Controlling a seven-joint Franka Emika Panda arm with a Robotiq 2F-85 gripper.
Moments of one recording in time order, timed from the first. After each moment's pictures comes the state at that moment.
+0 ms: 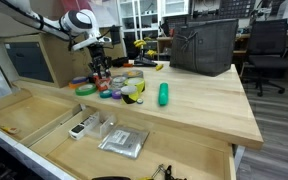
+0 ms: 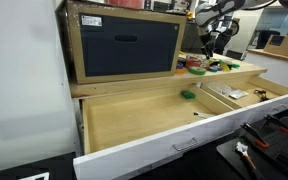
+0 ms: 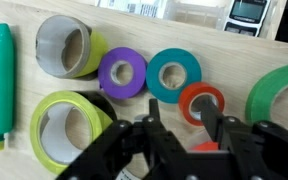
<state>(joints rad) -0.05 0.78 -0.05 -1.16 -0.35 1.69 -0.25</state>
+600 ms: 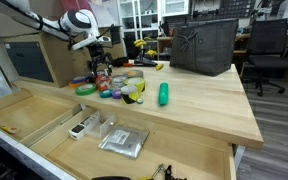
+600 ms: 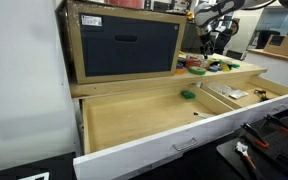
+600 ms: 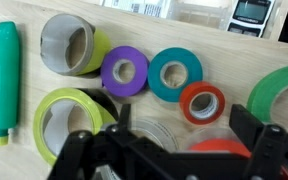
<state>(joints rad) -0.04 0.78 -0.05 -1.16 -0.38 1.69 -0.25</state>
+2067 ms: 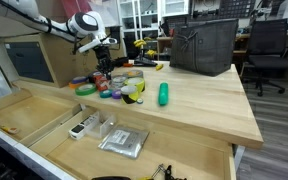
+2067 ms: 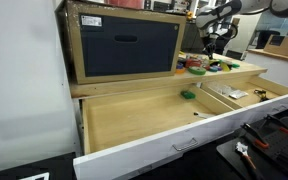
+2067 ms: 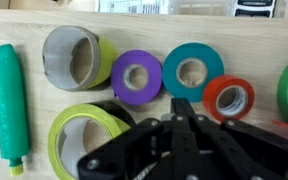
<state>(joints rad) -0.06 0.87 -0.10 -1.04 -0.31 1.65 -0.17</state>
